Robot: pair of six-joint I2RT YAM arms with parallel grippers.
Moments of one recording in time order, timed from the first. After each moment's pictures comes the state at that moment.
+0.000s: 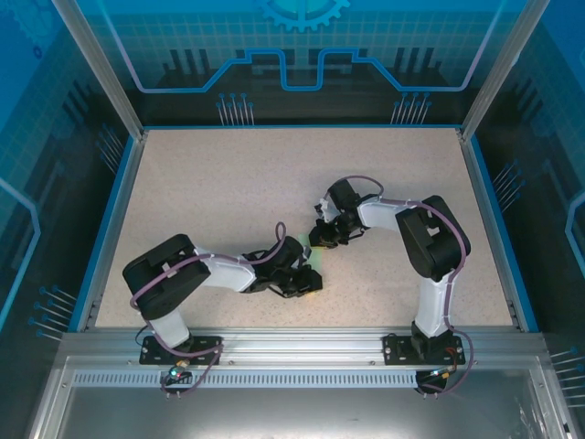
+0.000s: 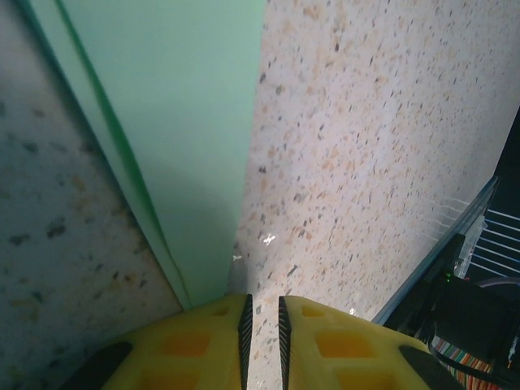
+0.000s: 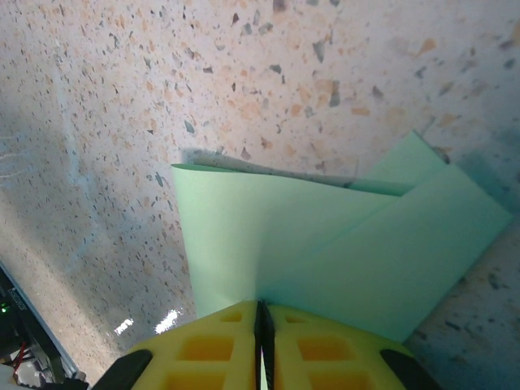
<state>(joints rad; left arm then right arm) -0.90 1.72 0.65 0.23 0.43 -1.16 0.47 1.96 1.12 -0.43 -0.59 0.42</state>
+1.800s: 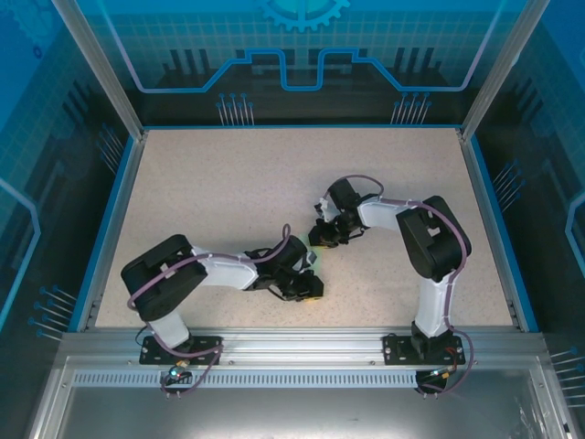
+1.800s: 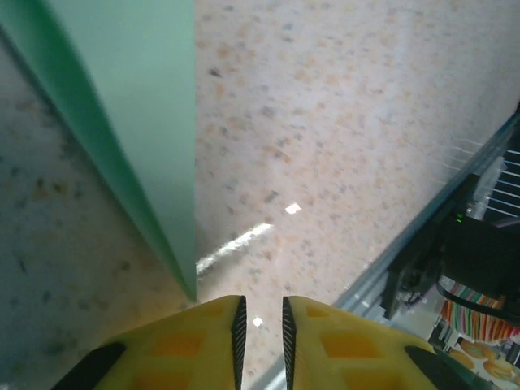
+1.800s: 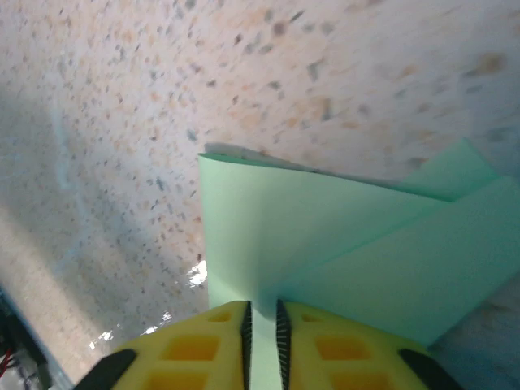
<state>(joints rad) -0.89 1.64 0.70 0.05 0.51 -1.05 0.47 1.92 1.12 -0.44 -0.53 0.40</state>
